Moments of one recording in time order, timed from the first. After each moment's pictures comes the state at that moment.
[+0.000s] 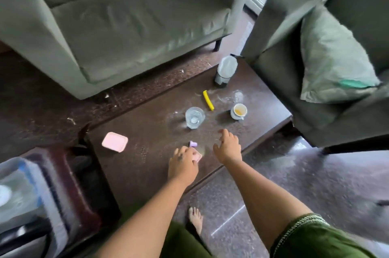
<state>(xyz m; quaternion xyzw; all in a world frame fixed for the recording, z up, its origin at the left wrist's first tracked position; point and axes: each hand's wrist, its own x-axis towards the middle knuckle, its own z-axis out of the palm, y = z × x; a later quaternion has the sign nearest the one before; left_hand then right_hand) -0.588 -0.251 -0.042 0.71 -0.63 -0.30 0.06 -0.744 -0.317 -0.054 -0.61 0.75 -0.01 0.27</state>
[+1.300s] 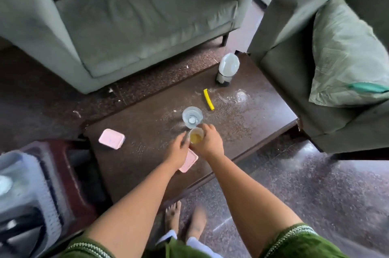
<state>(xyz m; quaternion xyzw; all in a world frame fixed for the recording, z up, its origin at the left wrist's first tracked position) -0.593 -0.298 -0.047 0.74 -0.37 -0.51 0.23 -0.710 -0.341 -0.034 -0.64 0.66 -0.09 0.38</state>
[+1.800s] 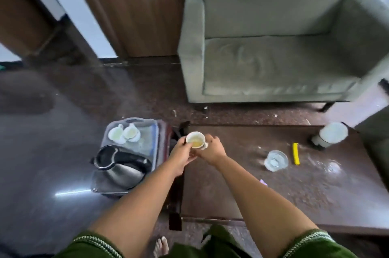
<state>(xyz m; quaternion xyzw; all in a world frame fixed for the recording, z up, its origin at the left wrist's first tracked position) -0.394 -0.170 0.084 0.69 -0.01 -0.46 0.55 -0.476 -0.259 0.080 -0.79 0.40 0.02 0.47</state>
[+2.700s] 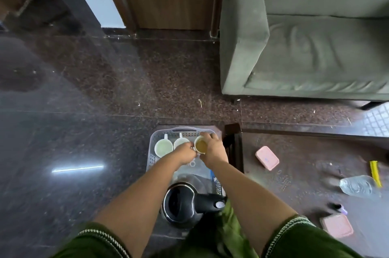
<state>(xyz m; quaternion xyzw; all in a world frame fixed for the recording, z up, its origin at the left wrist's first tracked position) -0.065 -0.101 -0.030 0.80 -0.21 -0.53 0.19 -0.163 -0.178 -0.036 -0.84 0.41 0.09 0.34</state>
